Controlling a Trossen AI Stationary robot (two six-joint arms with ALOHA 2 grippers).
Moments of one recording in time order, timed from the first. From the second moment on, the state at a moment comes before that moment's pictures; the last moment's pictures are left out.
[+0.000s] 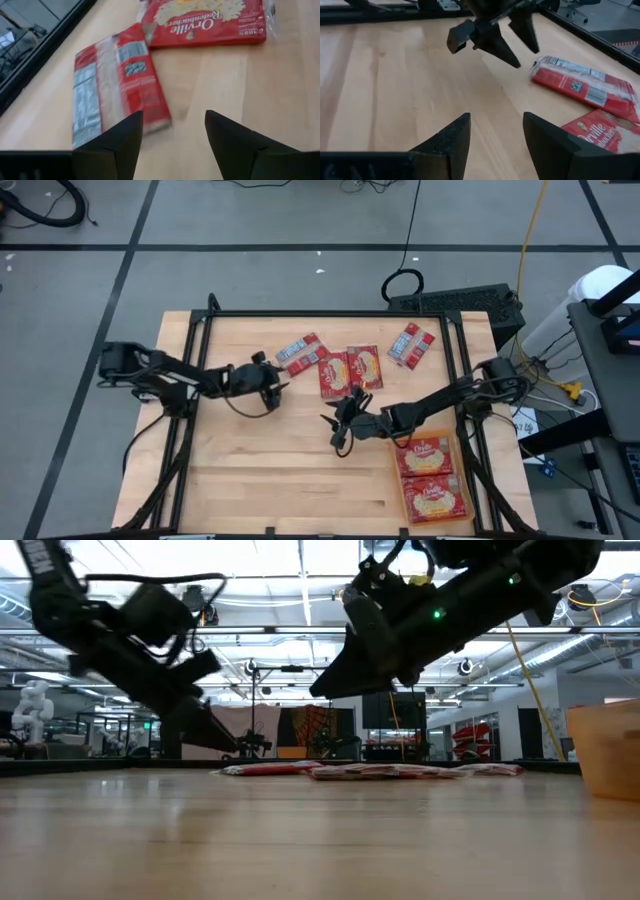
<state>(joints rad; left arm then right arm) 0.15 1.45 0.33 0.54 -0.26 0.14 0.27 1.78 0.82 0.44 0.60 0.28</state>
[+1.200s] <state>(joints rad) 0.06 1.48 0.53 0.23 -0.34 -0.19 0.36 1.78 0.82 0.49 0.60 0.37</state>
